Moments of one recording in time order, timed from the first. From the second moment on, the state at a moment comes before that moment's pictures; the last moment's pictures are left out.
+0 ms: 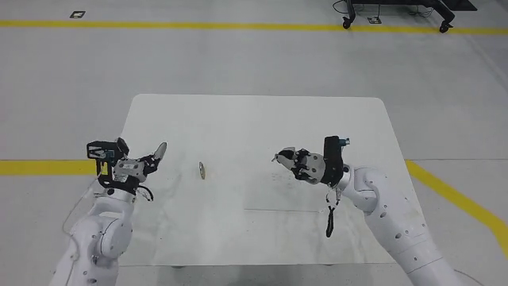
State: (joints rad) left arm 1.69 -1.15 -1.65 -1.83 0.90 -0.26 -0.17; right arm -1.26 -1.13 1.13 -1.38 -0.96 -1.01 -0.23
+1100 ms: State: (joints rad) left arm 1.21 -1.09 -1.34 -1.49 -0.45 -0.61 -1.21; right arm -1.11 -1.14 0.83 -1.26 -0.13 -0.97 0.18
